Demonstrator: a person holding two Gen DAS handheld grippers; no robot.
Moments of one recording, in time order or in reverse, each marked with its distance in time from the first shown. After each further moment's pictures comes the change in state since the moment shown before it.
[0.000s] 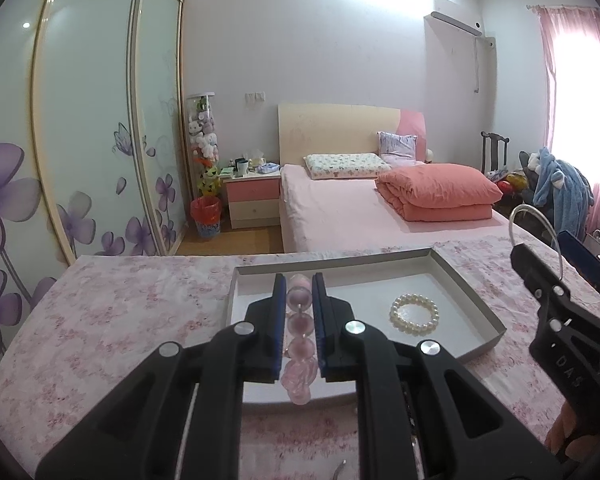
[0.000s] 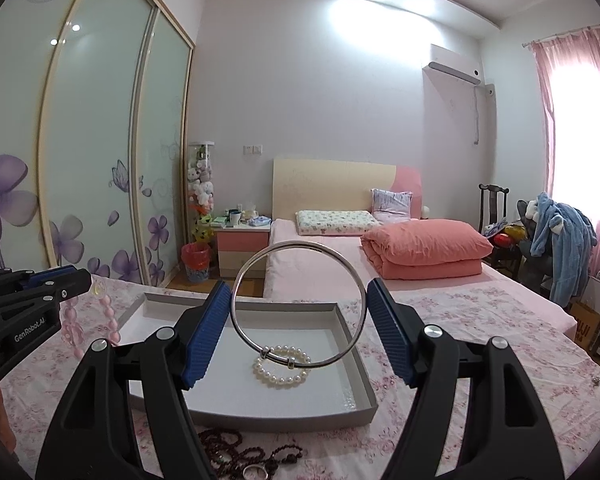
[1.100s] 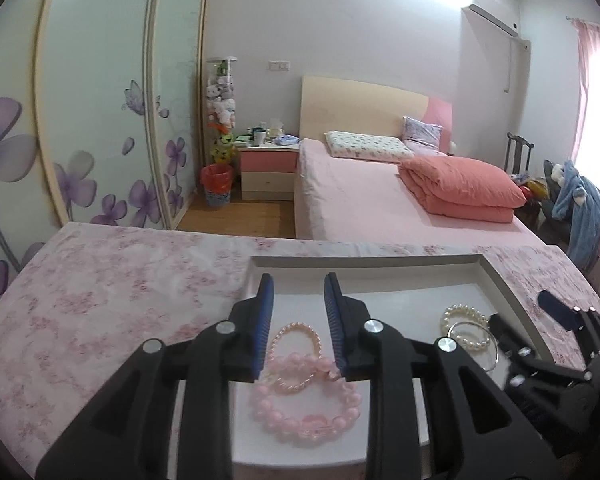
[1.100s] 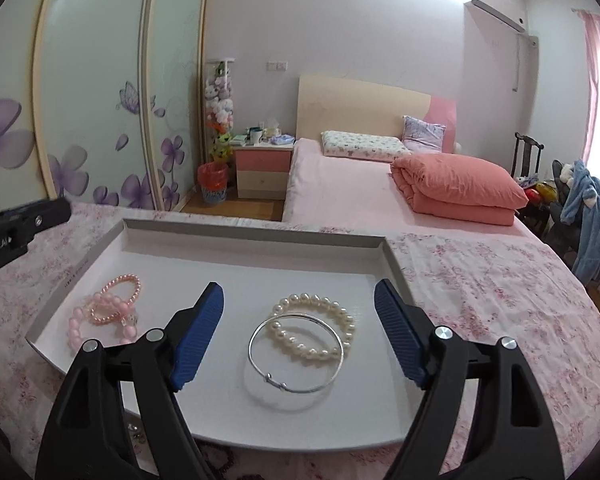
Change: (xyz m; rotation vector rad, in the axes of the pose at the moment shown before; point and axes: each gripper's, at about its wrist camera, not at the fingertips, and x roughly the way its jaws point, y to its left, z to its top) left arm 0.082 0.045 0.001 -0.112 0.093 0.039; right arm 0.093 0.019 -0.021 -0.040 0.298 0.075
